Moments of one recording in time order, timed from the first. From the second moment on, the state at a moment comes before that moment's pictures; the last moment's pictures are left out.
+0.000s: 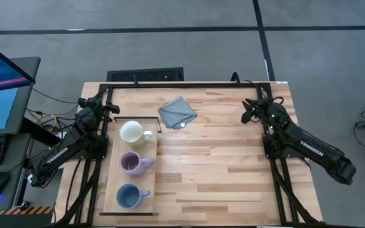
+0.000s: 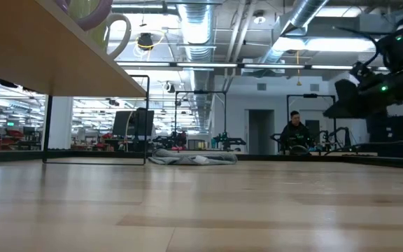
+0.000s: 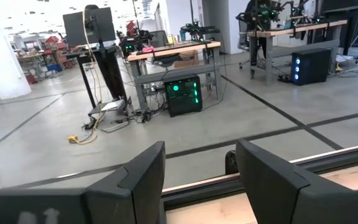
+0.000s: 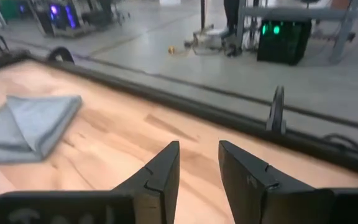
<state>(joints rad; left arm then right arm) 0.74 0.01 0.06 -0.10 -0.68 0.08 -0.79 0.30 0.01 0.03 0.10 0.07</state>
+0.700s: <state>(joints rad) 0.74 0.01 0.06 -0.10 -0.68 0.08 -0.79 0.34 0.00 0.47 0.11 -0.03</state>
